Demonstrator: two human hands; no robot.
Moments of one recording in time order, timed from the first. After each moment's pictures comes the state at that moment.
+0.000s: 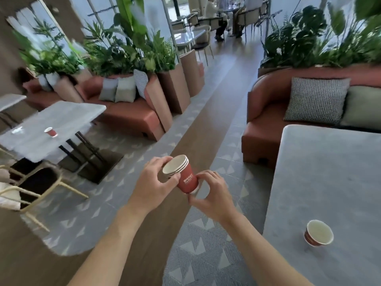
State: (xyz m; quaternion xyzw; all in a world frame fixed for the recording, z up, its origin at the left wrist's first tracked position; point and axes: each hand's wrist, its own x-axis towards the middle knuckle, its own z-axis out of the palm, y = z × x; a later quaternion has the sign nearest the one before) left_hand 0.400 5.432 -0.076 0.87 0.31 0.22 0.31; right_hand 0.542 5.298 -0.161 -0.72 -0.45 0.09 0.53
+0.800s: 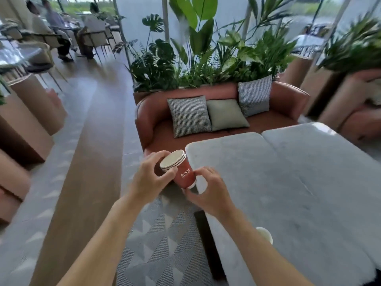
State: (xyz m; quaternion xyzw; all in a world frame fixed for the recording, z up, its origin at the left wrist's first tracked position) left_hand 0.727 5.527 -0.098 0.87 -0.03 0.08 0.48; right_hand 0.747 5.309 -0.158 -0.87 -0.20 -0.13 0.43
